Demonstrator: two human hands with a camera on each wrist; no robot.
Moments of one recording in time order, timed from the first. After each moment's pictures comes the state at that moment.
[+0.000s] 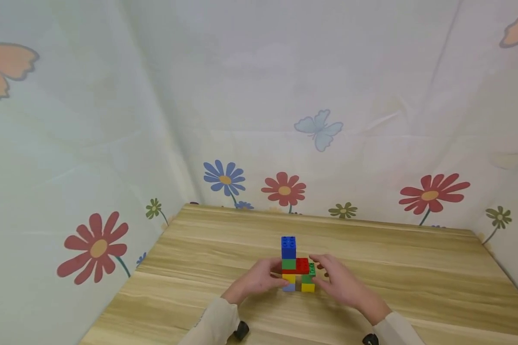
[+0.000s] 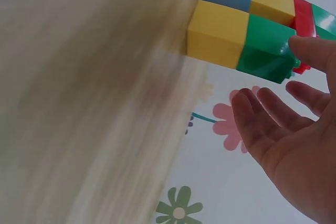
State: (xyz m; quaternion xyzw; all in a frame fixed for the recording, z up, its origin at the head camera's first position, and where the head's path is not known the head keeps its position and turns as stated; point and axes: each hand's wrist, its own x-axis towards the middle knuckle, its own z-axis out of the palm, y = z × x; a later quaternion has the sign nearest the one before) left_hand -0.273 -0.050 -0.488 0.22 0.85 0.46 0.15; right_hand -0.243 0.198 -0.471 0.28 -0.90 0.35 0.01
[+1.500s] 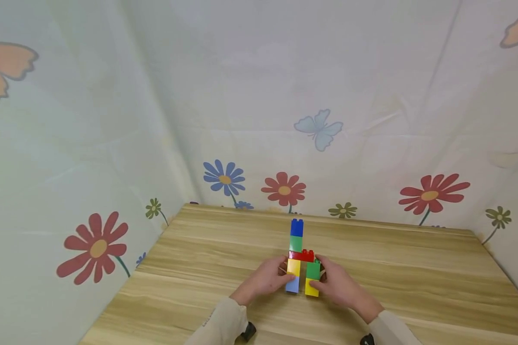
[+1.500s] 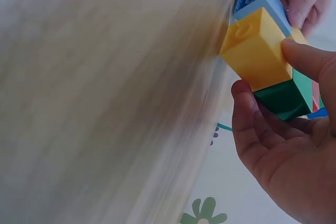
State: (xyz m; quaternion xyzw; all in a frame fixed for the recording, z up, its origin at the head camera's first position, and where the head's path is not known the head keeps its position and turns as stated) left_hand -0.273 -0.030 -0.486 0.17 0.90 0.39 0.12; right_hand -0.252 0.190 -0.485 0.16 -0.91 0.37 -0.05
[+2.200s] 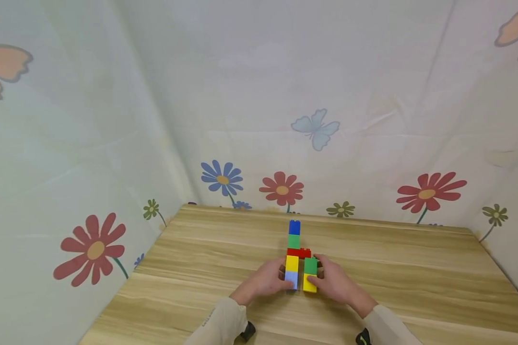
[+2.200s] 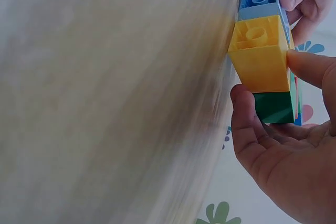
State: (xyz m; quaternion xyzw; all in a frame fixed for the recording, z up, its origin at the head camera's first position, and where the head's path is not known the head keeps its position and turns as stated) left_hand -0.270 -0.026 -0.486 0.19 0.90 0.37 0.13; right_hand -0.258 0.186 -0.493 0.12 -0.90 0.42 -0.05
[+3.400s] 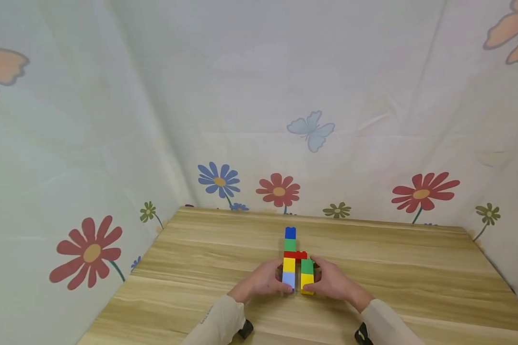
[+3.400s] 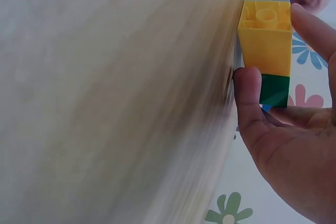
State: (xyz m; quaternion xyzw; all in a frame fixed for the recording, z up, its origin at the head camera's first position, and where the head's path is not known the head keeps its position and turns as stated) left_hand -0.276 -0.026 -0.487 0.19 0.90 0.36 0.16; right_hand -0.263 0.195 -0.494 0.16 -0.88 0.42 -0.10
